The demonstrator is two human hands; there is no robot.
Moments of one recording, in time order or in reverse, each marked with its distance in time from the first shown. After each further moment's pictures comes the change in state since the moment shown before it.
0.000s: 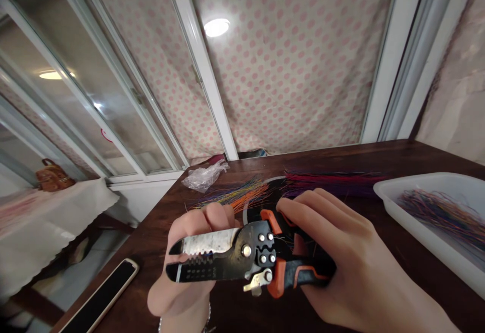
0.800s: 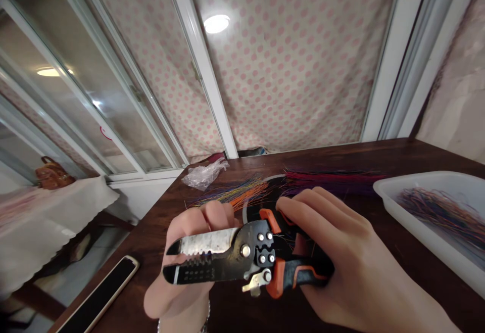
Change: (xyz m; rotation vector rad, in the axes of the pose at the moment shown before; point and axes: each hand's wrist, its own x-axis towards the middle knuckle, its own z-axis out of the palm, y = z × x) left_hand 0.000 0.002 0.003 -0.040 -0.017 -0.006; right_hand -0.001 -0.001 -0.002 0.004 -0.011 -0.003
